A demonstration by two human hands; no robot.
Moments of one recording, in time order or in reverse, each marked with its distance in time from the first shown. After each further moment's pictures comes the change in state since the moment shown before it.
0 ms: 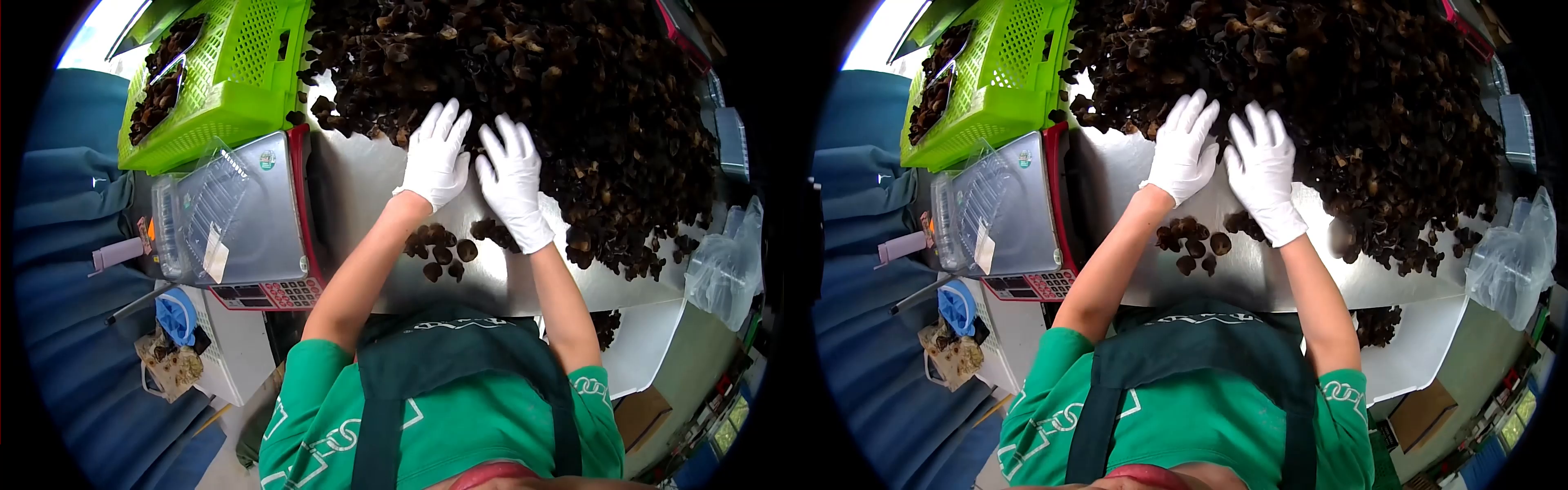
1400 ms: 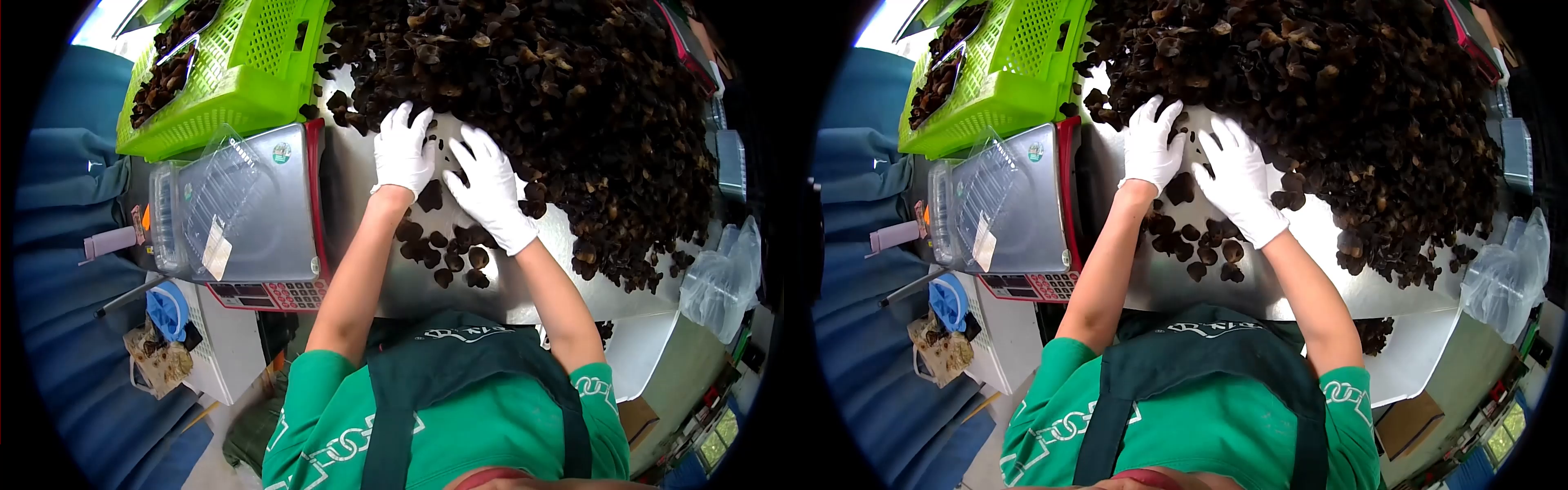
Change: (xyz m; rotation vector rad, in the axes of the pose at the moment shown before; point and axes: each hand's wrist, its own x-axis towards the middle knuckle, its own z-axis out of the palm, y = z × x) left_hand -0.012 -0.067 -0.014 0.176 0.085 -0.175; right_hand 0.014 -0.043 0.027 0.080 -0.136 -0.169
